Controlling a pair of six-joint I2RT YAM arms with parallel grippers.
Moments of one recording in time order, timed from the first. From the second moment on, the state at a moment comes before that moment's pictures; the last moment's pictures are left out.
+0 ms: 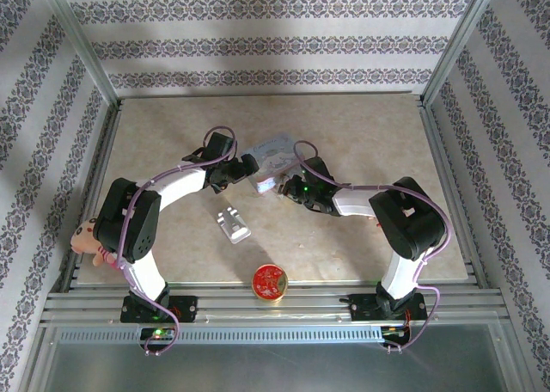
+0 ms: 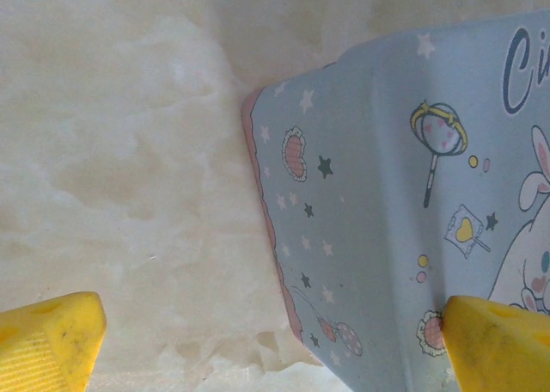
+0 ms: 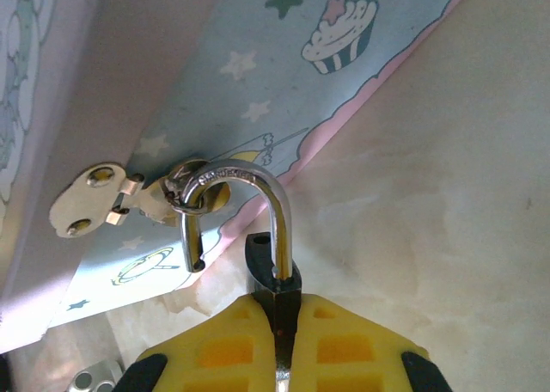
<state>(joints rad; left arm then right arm) -0.38 1.76 1.11 -0.32 0.12 -0.85 0.54 1.78 0.81 0.22 -0.23 0.98</state>
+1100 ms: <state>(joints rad) -0.38 1.76 1.11 -0.32 0.13 -0.85 0.50 1.78 0.76 0.37 -0.27 1.07</state>
